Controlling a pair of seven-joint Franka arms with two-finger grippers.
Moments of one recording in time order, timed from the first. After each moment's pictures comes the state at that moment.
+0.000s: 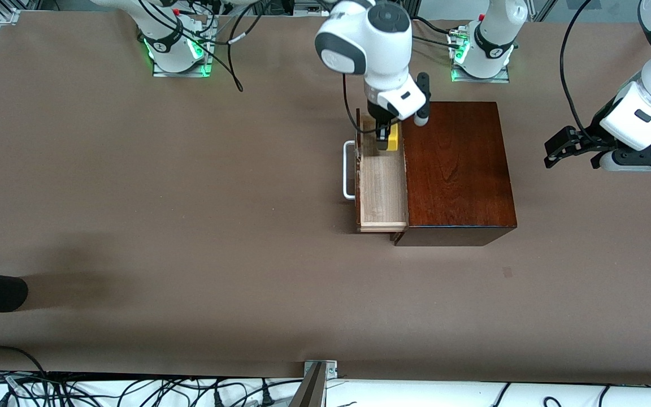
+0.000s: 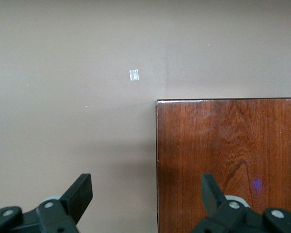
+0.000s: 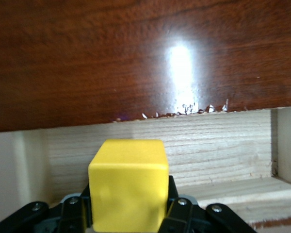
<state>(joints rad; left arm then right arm) -0.08 -0.01 0.00 -1.72 0.02 1.73 -0.09 0.83 0.79 0.29 -1.09 -0.29 1.99 -0.39</state>
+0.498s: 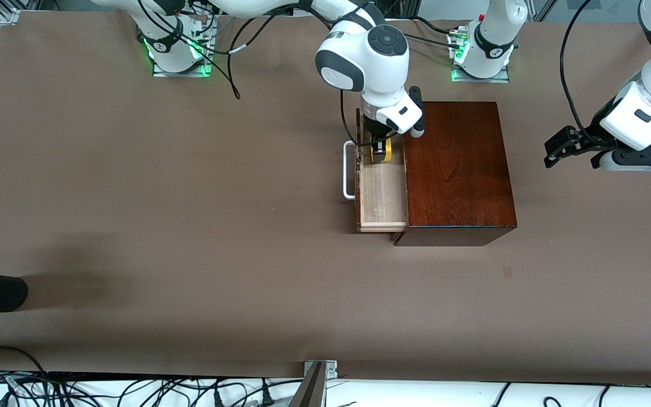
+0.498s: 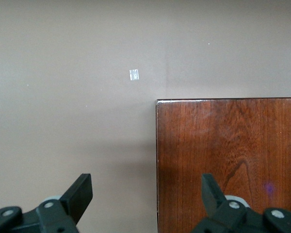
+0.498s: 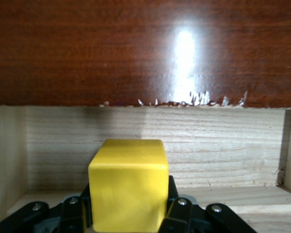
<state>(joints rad) -0.08 -0.01 0.00 -1.72 0.02 1.73 -0.09 0.83 0.83 0.28 -1.08 -0.31 1.99 -0.47</state>
